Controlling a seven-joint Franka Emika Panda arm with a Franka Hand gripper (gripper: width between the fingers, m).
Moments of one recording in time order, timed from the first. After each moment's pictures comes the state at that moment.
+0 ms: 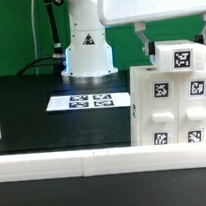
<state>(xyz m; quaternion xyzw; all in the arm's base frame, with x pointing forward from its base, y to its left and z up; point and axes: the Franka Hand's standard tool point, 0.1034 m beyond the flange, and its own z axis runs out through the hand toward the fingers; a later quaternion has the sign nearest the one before) 0.617 0.084 0.157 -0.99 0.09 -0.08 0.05</state>
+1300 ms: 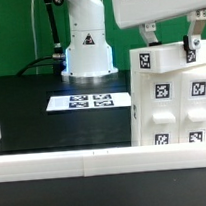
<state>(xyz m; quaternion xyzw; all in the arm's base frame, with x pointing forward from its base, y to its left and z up) 0.620 0.081 0.157 -0.81 0.58 -0.05 0.09</state>
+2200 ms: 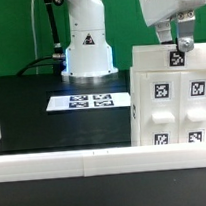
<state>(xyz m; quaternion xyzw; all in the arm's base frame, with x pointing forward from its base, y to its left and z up) 0.619 0.085 0.157 -0.70 0.71 -0.02 0.11</state>
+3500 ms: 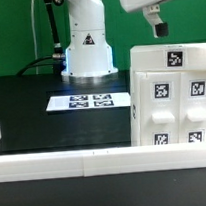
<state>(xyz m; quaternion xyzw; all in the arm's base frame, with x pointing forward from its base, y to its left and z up) 0.632 0.101 0.187 -0.93 0.36 -0.05 0.10</state>
